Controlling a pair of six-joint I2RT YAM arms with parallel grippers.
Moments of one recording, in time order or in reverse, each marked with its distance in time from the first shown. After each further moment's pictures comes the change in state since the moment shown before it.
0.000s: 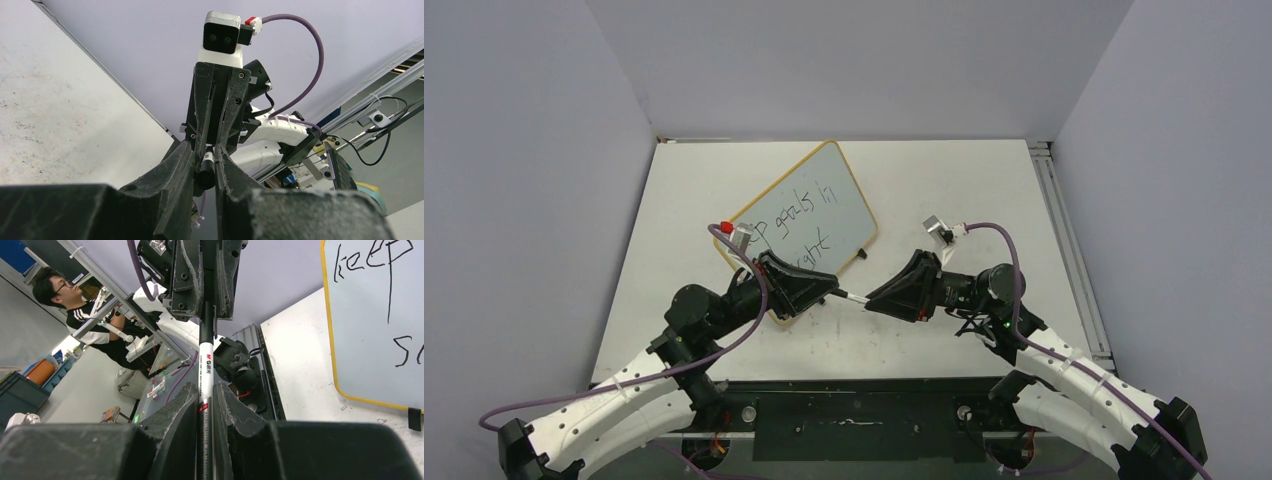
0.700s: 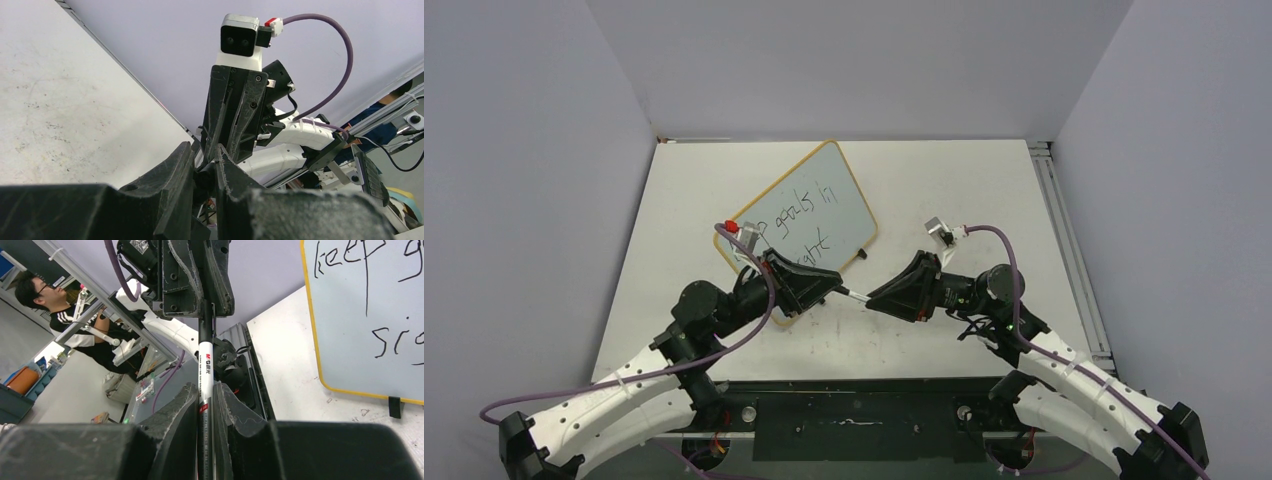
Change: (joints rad) left arm -0.032 0.025 0.015 -0.032 -0.070 0.081; right arm 0.000 -0.023 -0.005 -0.066 0.039 -0.046
